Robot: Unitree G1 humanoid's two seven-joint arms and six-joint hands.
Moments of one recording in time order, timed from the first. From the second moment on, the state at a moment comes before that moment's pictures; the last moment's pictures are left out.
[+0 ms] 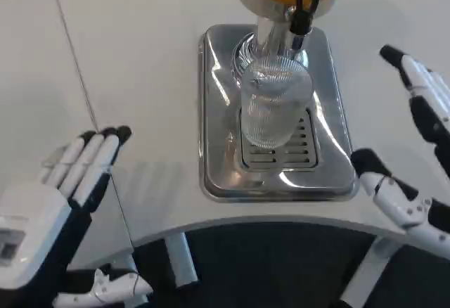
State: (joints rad) left arm 0.29 0.62 0.12 -0.29 0.69 -0.38 0.26; right arm 0.18 -0.24 -0.20 -0.86 -0.52 -0.01 0.32
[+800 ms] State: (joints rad) left arm 0.43 0.52 0.11 -0.41 0.83 -0.41 0.23; right arm -0.24 -0.18 -0.10 -0.69 -0.38 0.21 0.22
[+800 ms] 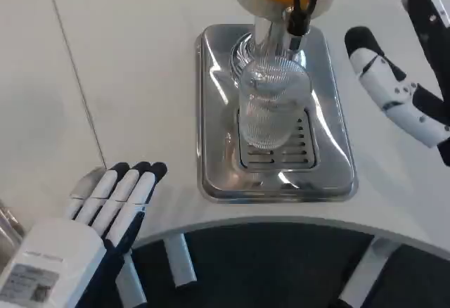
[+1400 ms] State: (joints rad) left arm 0.42 0.49 0.11 -0.42 0.83 -0.41 0.23; right arm -0.45 -0.17 -0.01 -0.51 -0.31 0.27 0.20
